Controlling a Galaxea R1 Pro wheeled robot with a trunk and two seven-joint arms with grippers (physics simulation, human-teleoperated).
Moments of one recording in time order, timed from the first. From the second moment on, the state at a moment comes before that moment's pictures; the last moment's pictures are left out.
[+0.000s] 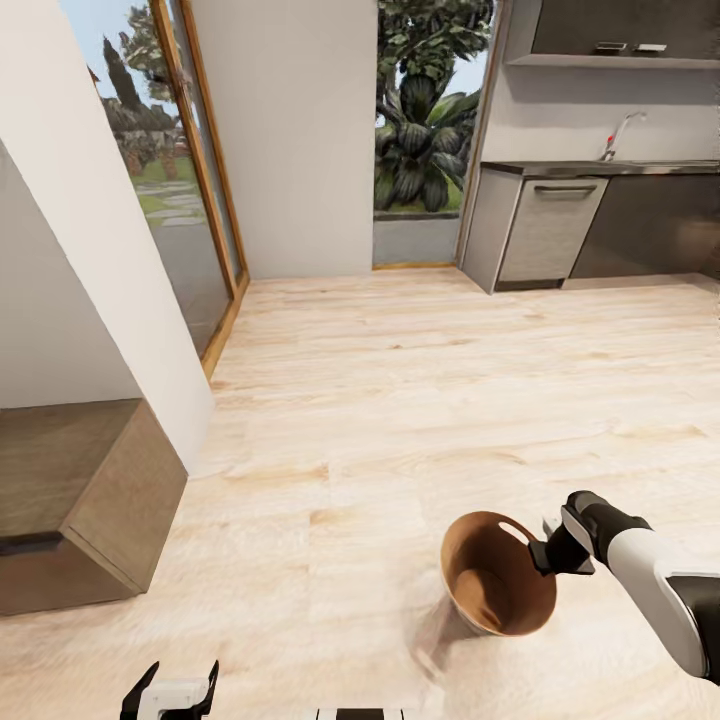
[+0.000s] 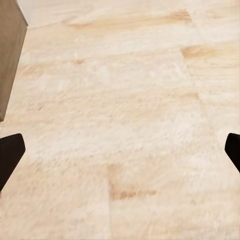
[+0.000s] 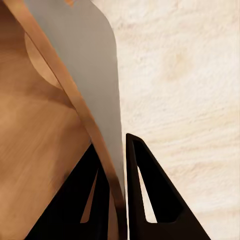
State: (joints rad) left arm 0.06 0.01 0.19 -0.98 -0.08 -0.36 -0.11; right arm -1.02 -0.27 0.05 -0.09 0.07 0.84 0.26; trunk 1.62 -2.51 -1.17
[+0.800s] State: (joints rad) left arm 0.06 0.01 0.19 -0.98 -0.08 -0.36 -0.11; right arm -1.02 -0.25 0.06 -0.09 0.07 0.84 0.28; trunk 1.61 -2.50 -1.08
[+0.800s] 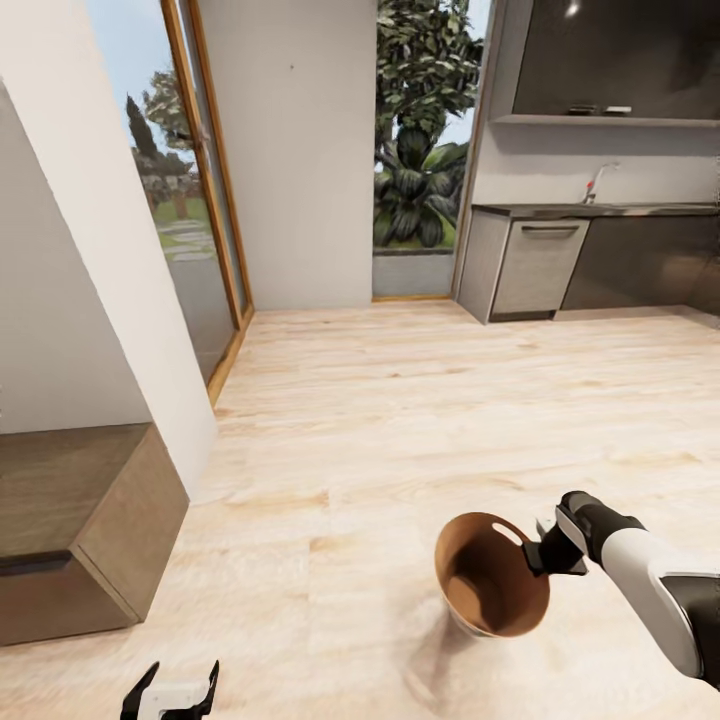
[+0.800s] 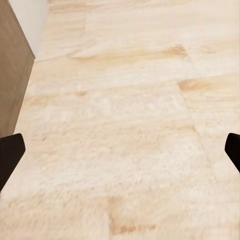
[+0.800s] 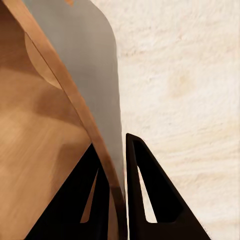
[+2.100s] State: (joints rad) left arm 0.06 0.01 0.19 -0.98 -0.08 -0.36 -0.11; right arm -1.01 -0.20 0.06 -0.08 0.07 0.84 0.30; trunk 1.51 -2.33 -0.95
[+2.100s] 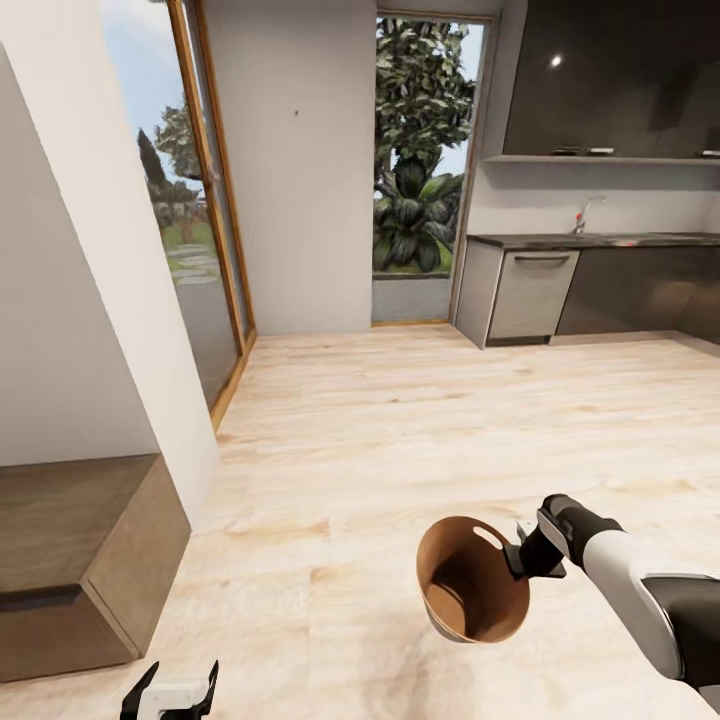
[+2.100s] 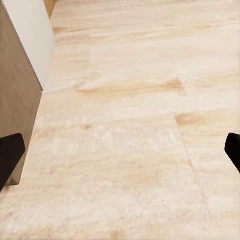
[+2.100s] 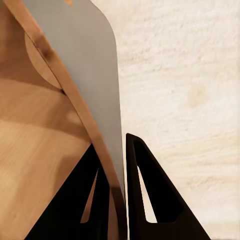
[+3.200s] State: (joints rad) left arm 0.06 0.01 0.19 -0.98 -0.08 -0.36 -0.11; right arm -0.93 -0.15 0.07 -0.07 0.13 0.84 0.29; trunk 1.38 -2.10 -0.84
